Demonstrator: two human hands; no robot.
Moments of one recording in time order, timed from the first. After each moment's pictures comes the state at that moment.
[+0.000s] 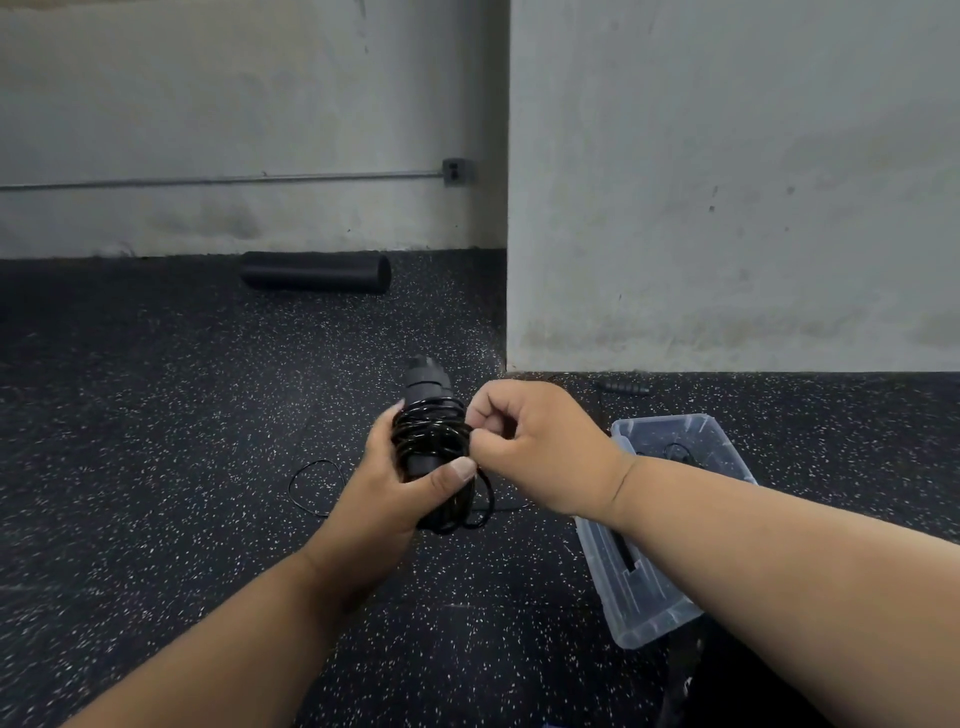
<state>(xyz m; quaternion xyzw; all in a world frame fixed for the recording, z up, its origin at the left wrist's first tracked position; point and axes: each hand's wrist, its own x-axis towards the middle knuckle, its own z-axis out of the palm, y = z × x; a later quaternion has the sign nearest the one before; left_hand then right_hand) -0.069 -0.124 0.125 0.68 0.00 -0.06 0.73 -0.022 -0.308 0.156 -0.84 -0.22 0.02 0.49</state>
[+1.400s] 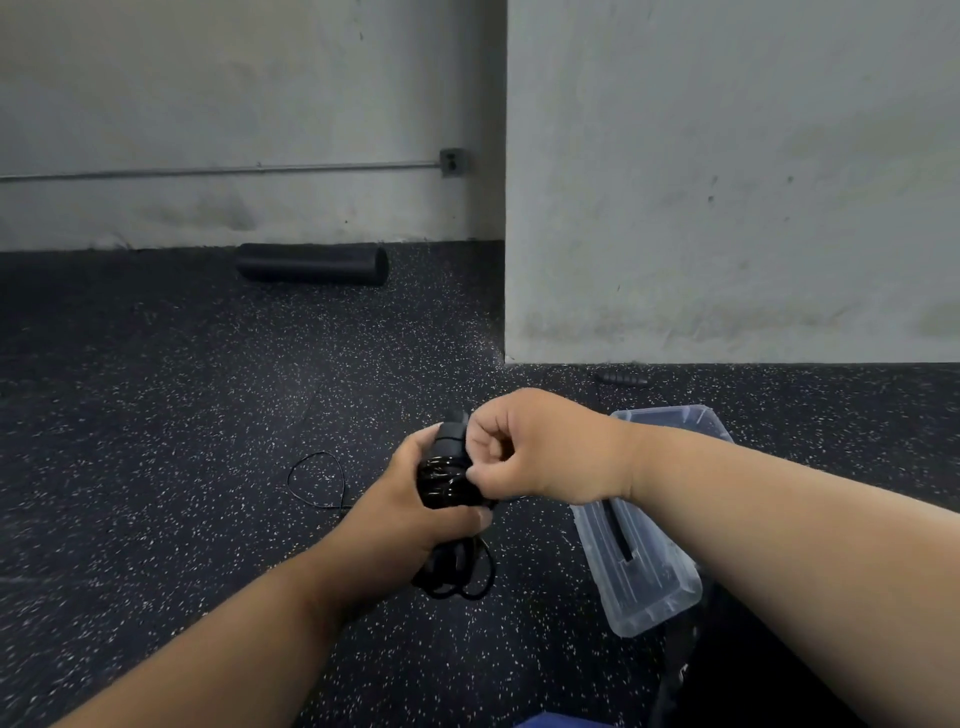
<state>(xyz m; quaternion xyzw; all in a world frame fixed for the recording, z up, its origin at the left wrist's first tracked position) -0.079 -0.128 0.121 0.73 0.04 -0.17 0.66 -0.019 -0.323 0.167 -0.85 -0.28 0.21 0.40</state>
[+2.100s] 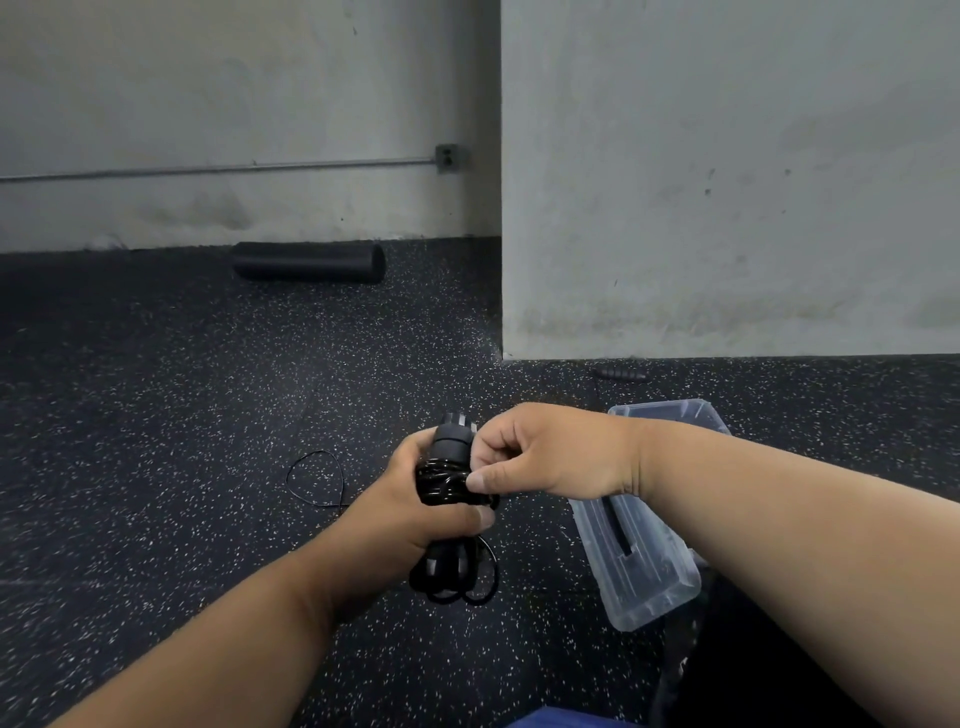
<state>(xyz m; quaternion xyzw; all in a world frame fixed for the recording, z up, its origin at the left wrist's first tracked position) -0.080 -0.130 0.127 0.72 0.04 -0.20 0.66 -0.013 -0.335 0.160 -0.83 -0.29 0.29 0.39</state>
